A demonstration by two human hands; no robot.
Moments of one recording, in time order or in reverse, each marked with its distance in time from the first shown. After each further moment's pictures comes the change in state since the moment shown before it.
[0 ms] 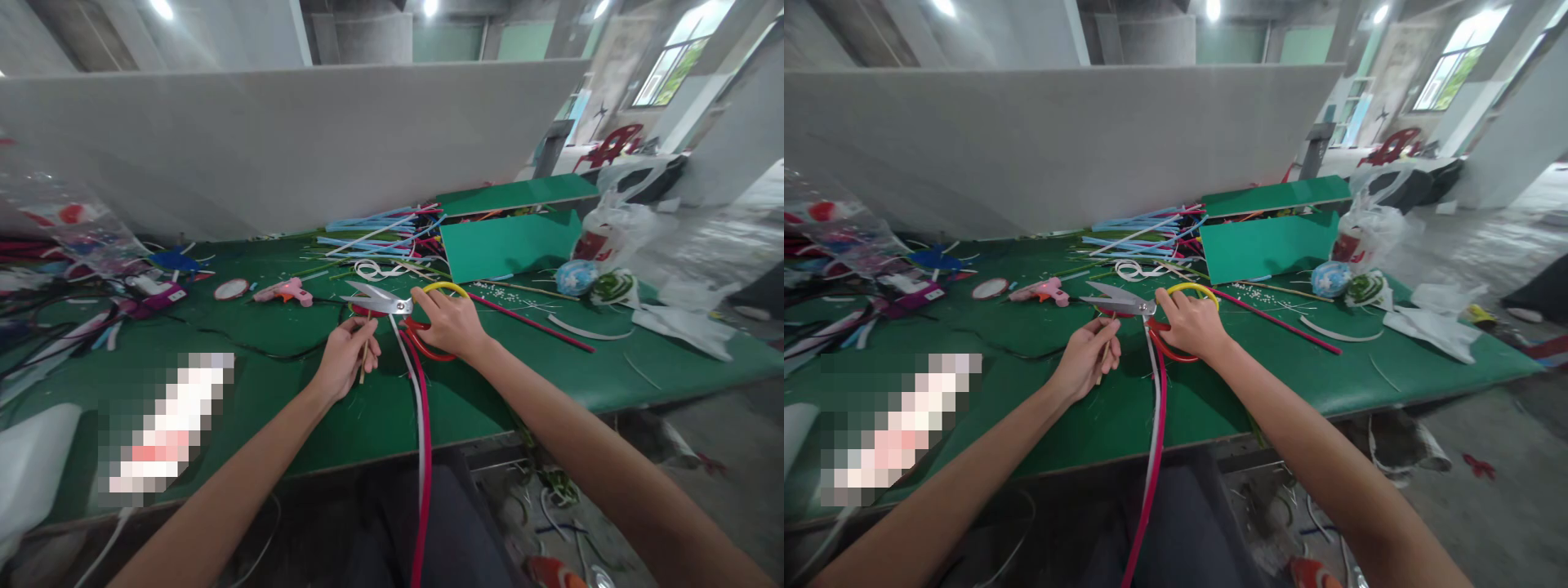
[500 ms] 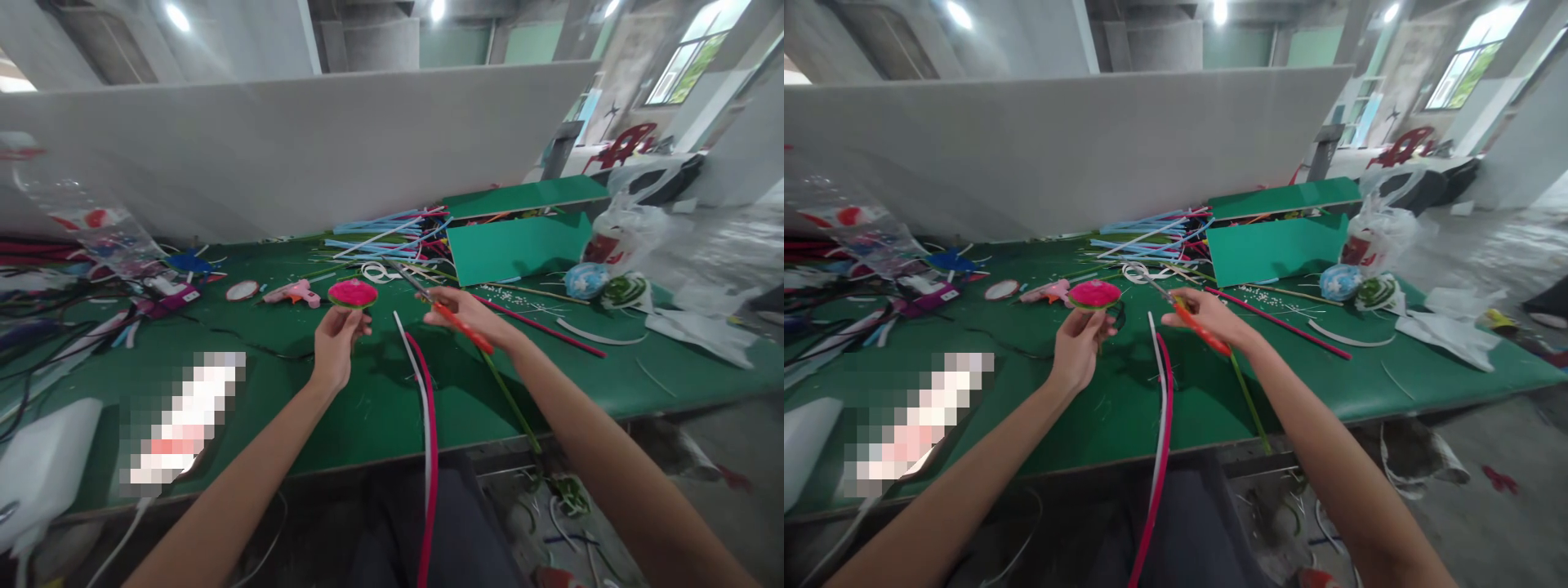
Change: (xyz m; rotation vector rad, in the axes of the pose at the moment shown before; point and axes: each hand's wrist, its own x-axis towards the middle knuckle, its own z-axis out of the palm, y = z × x) left_hand 0.016 -0.004 -0.016 -0.088 0.226 0.341; right_hand 0.003 0.021 -0.022 0.969 -0.292 0.165
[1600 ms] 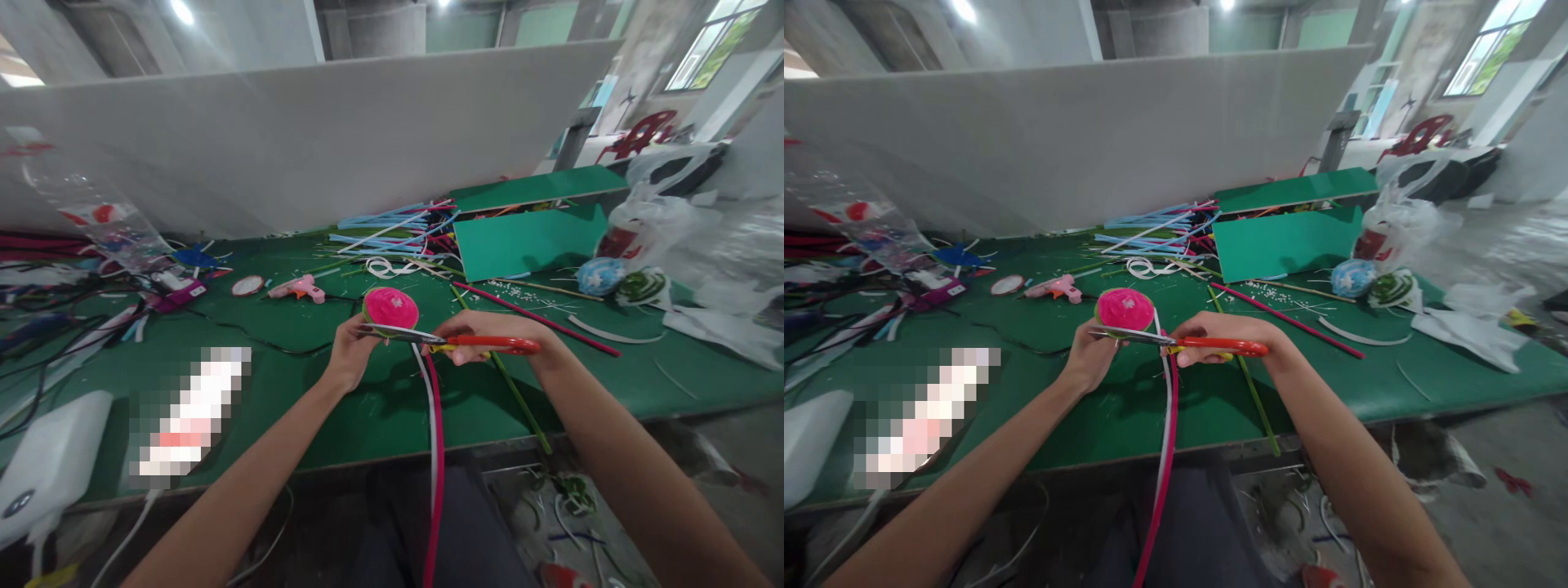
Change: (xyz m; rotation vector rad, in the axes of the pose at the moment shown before) left_hand -0.011 -0.004 0.006 -0.019 -0.224 -0.039; right_hand -0.006 -0.015 -0.021 0.186 -0.698 0.107
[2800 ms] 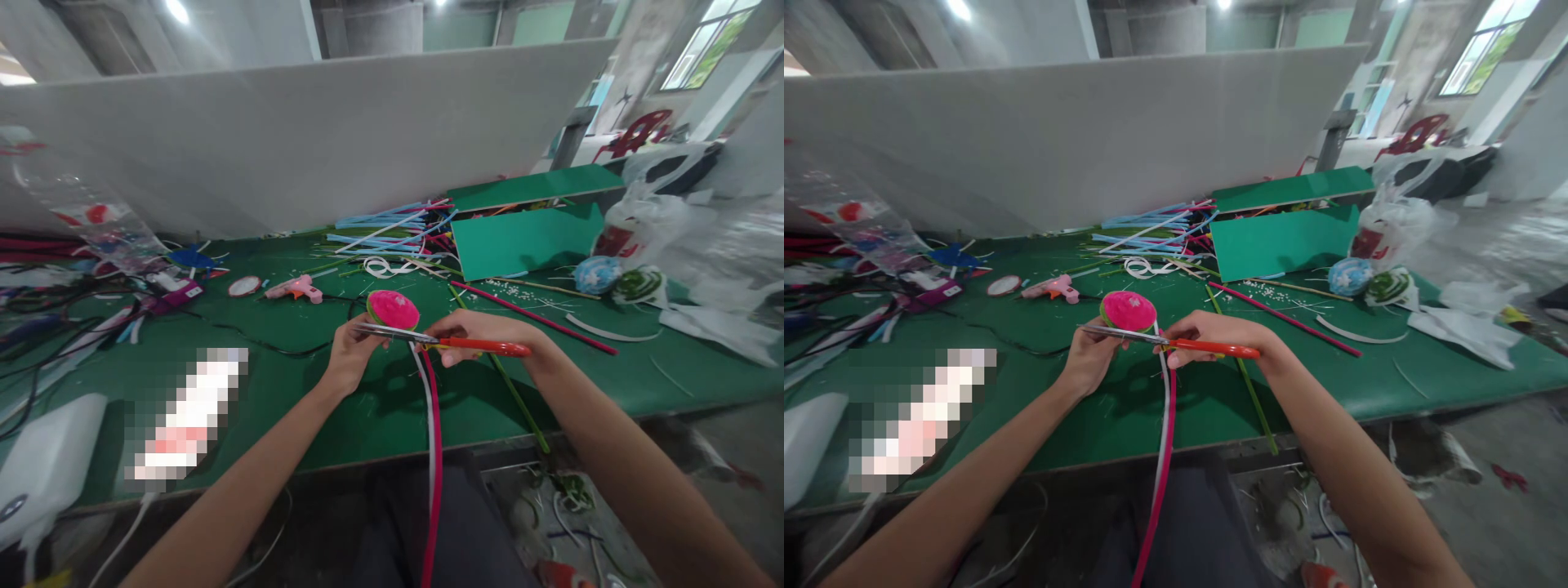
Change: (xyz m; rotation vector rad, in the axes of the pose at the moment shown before) left_hand -0.003 -0.002 0.000 0.120 -0.027 0.024; right_hand 0.005 -0.001 0.005 -0.017 0.050 0.002
